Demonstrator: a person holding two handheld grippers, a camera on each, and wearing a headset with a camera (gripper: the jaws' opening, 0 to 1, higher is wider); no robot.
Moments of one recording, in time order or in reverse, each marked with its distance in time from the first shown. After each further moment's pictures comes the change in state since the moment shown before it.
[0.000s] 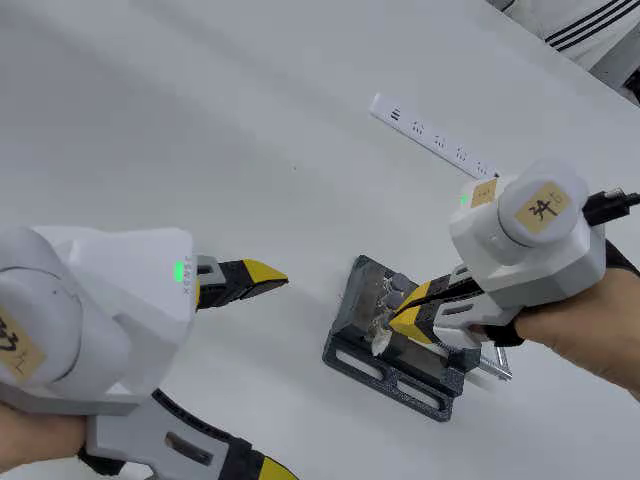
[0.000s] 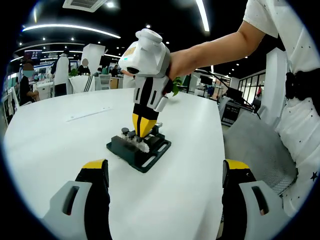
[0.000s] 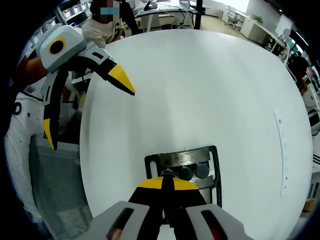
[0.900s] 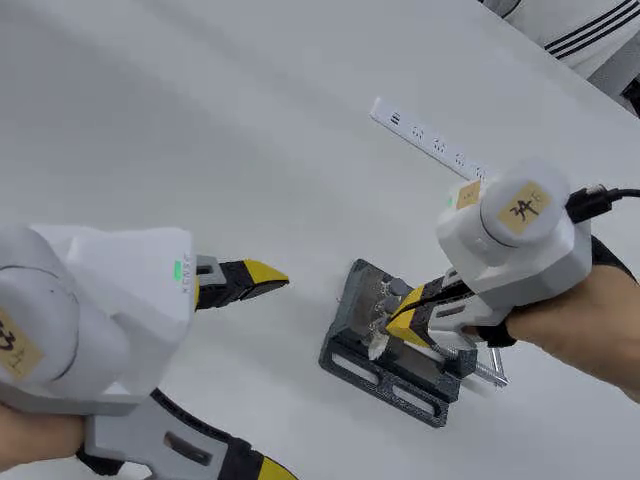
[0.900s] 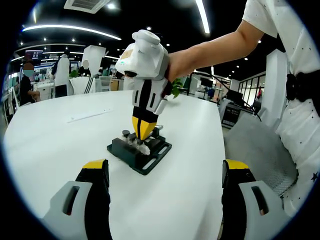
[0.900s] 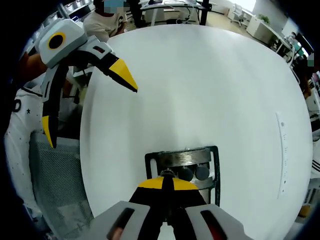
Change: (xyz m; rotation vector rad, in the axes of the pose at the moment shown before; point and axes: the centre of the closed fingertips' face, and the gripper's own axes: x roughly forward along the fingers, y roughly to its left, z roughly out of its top) left arm 0.001 0.001 0.004 -0.003 -0.020 0.002; right arm 0.001 0.002 -0.001 -0.033 0.055 0.010
